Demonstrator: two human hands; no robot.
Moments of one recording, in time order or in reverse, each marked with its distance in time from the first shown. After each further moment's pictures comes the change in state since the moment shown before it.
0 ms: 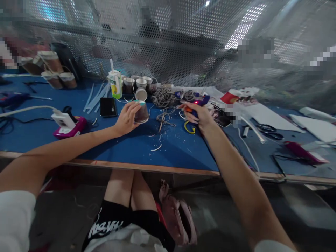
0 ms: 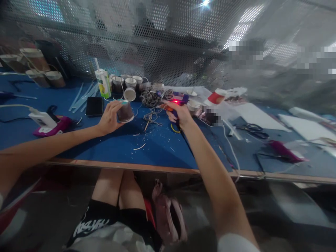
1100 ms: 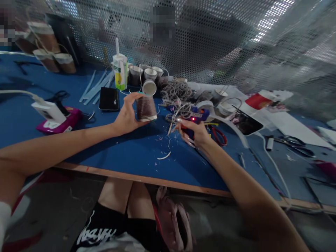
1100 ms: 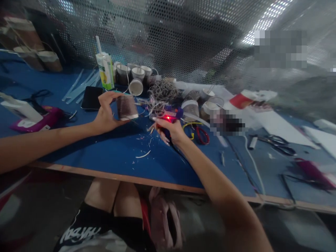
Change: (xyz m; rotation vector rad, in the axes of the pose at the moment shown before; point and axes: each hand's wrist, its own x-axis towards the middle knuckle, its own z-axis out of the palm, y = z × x) left_hand 0.008 0.015 -0.009 -0.248 0.109 -0.250; right_hand -0.019 0.038 0.044 -0.093 -0.137 0.078
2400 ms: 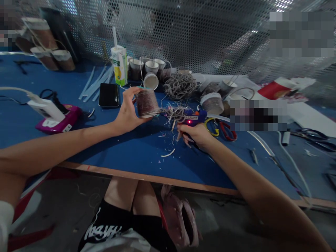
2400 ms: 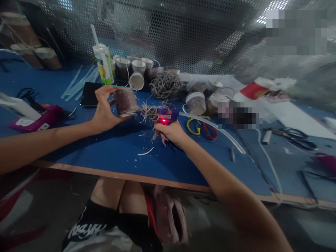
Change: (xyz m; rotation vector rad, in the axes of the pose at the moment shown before) left_hand -0.003 0.006 -0.005 -0.053 -0.087 -0.129; right_hand -0.006 0.015 0.012 -0.121 0.057 0.131
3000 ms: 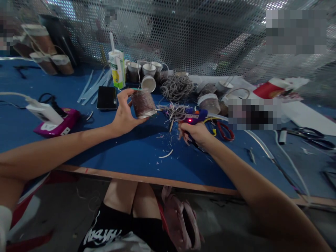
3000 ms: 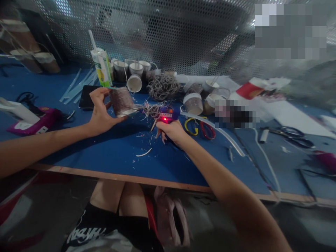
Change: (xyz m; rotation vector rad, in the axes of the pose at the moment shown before) left_hand -0.001 -0.003 0.002 -0.001 0.093 0.015; right_hand 0.005 0.004 -0.007 -0.024 0.071 0.007
